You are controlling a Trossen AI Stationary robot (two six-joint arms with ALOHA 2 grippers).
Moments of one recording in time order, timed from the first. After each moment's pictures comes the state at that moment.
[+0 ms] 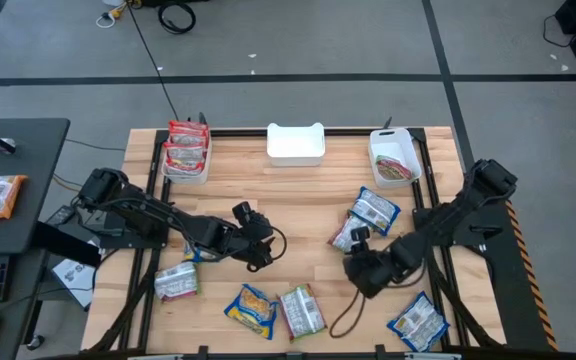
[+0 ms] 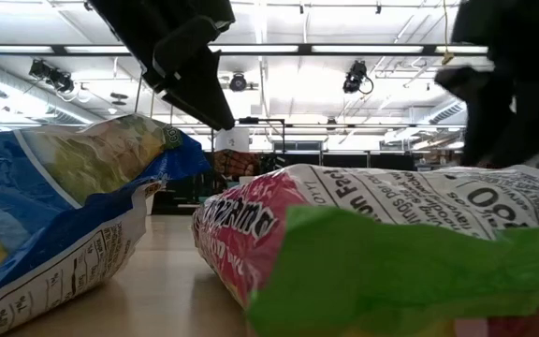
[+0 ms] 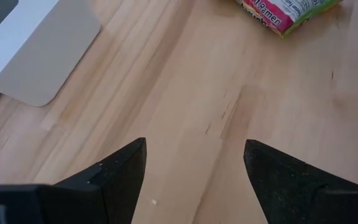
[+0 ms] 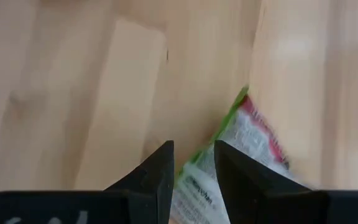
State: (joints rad) left arm -0.34 1.62 1.04 -0.40 -0.67 -0.49; right arm 0.63 1.55 0.86 -0.60 0.50 0.33
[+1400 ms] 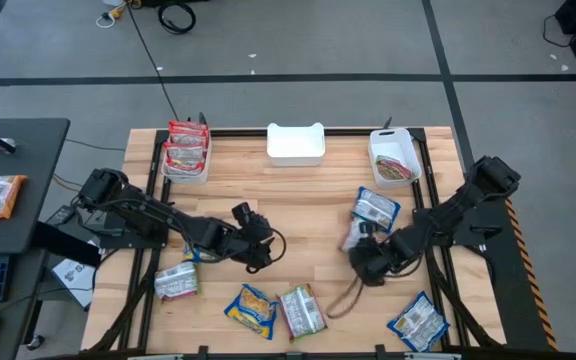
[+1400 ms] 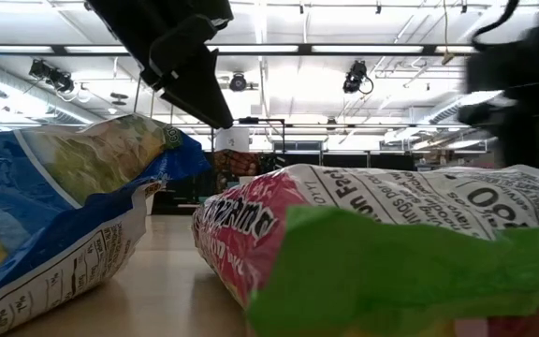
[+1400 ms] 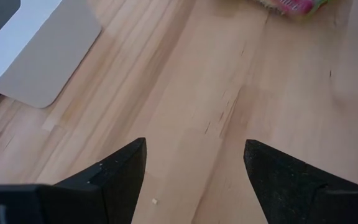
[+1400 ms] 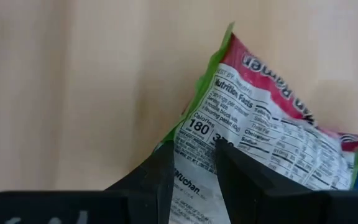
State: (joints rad) left arm -0.35 1.62 1.04 -0.40 -0.68 -0.49; right arm 0.58 1.54 0.77 -0.70 0.27 0.47
